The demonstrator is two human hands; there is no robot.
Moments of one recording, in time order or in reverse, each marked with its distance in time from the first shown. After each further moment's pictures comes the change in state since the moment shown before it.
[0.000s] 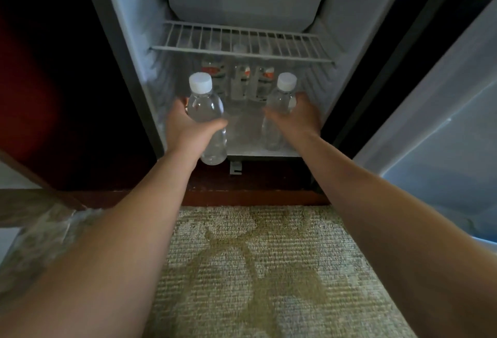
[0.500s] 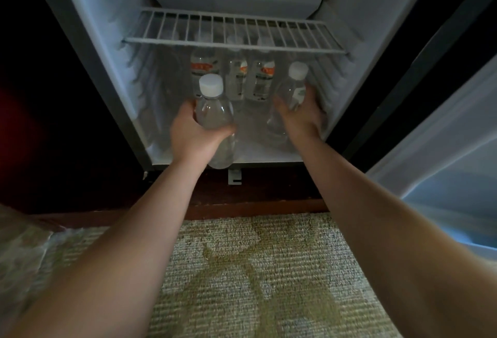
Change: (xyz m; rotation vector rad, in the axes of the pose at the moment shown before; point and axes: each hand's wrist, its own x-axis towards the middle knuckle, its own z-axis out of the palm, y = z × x) left_hand 0.035 -0.026 0.032 0.093 -0.016 0.136; right_hand 0.065 0.042 0.044 0.142 0.189 -0.018
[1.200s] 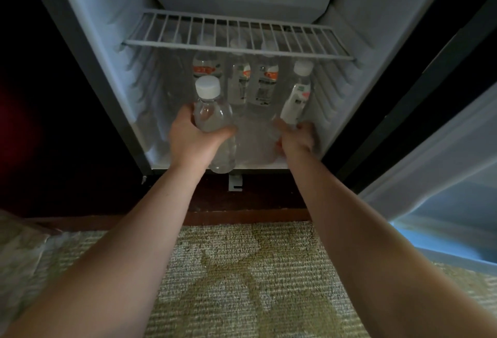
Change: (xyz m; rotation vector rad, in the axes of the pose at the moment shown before) left_hand 0.004 -0.001 0.001 -0.087 0.004 -0.047; right_hand 0.008 0.047 0.040 0.191 0.005 0.421
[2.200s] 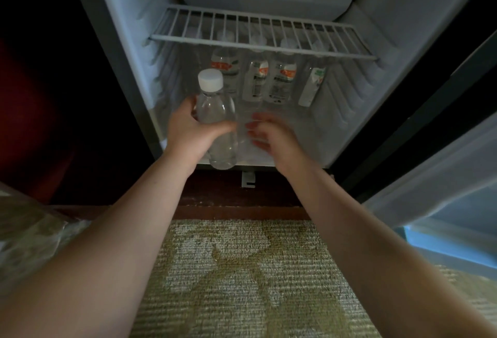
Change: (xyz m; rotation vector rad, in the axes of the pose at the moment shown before) left_hand 0.008 0.004 -0.032 -0.052 -0.095 -0.008; right_hand -0.080 -0.043 0.016 0.218 -0.555 0.006
